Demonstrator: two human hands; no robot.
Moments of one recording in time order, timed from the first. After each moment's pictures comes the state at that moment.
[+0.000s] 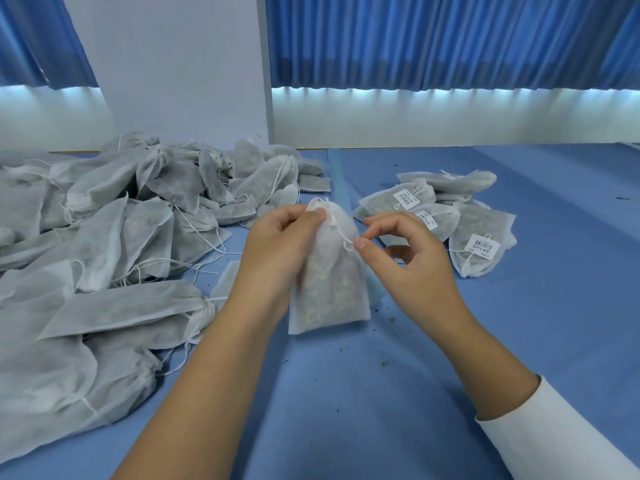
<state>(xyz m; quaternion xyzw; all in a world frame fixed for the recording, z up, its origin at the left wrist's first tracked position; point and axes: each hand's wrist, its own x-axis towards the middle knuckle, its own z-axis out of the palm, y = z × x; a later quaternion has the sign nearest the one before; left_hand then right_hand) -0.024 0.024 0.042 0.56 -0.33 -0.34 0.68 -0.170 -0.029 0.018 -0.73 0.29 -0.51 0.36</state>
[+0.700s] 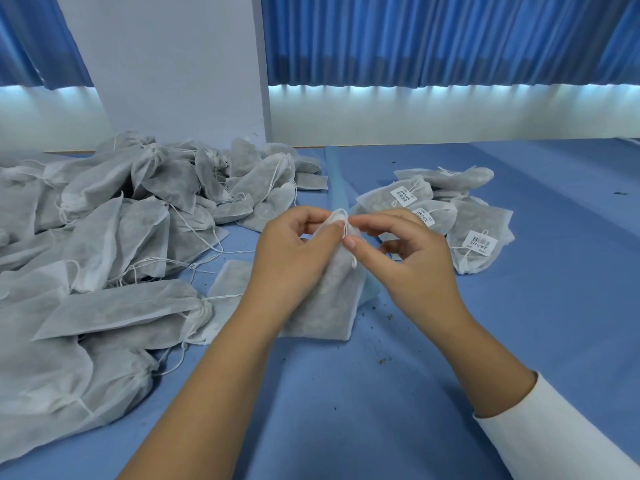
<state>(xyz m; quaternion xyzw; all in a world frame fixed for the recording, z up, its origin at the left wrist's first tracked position) -0.033 0.023 0.033 0.61 -0.45 -0.22 0.61 -0.169 -0.030 0.017 -0.73 0.26 -0.52 0.36</state>
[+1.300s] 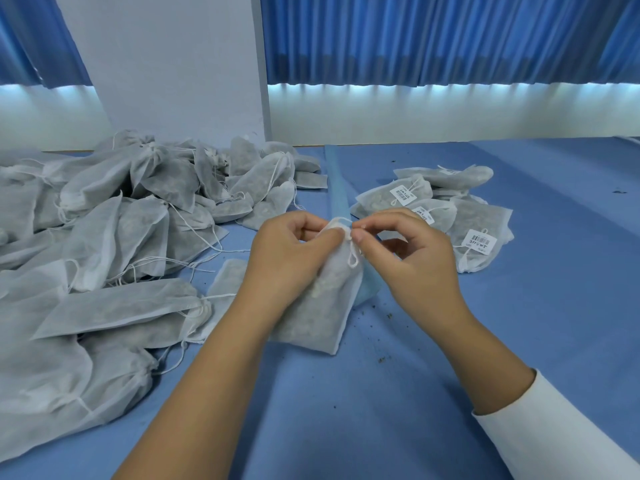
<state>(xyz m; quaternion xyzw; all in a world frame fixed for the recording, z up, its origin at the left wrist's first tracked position) -0.025 0.023 0.031 0.63 -0.45 -0.24 0.58 -0.170 -0.031 0.018 -0.72 0.24 -0.55 0.35</state>
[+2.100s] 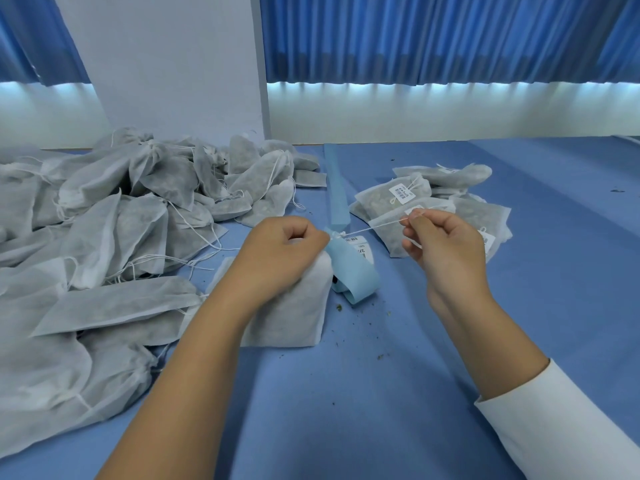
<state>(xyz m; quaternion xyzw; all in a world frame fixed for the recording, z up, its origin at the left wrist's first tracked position) -0.009 0.029 0.036 0.68 -0.52 -0.23 0.47 -0.184 -0.061 0.017 -0.45 0.41 -0.60 0.53</state>
